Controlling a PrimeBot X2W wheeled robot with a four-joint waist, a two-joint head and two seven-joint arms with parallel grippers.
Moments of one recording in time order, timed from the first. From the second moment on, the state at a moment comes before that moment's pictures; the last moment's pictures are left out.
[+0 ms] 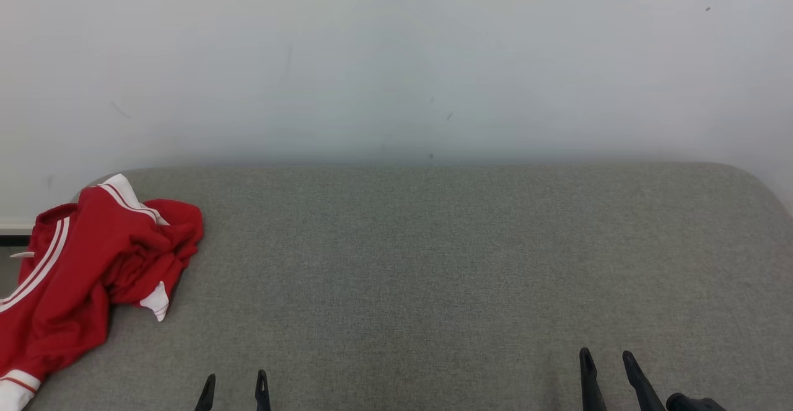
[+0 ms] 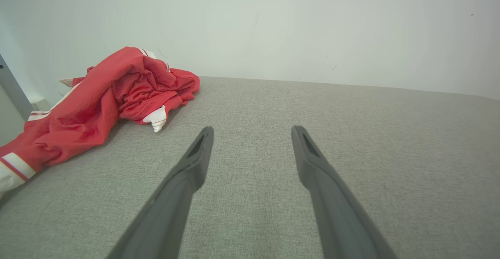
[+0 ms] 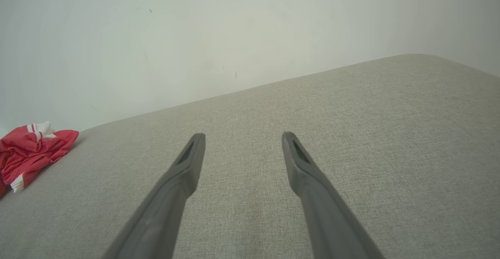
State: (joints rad) left arm 0.08 0.06 -0.13 0.26 -0.17 0.05 -0.26; right arm 0.13 -0.03 -0.06 0.21 0.24 0.13 -0.21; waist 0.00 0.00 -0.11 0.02
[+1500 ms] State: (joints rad) left arm 0.09 0.07 -0.02 0.23 -0.19 0.07 -0.26; right arm 0.08 -0.03 0.05 0.23 0.27 0.13 -0.22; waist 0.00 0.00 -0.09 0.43
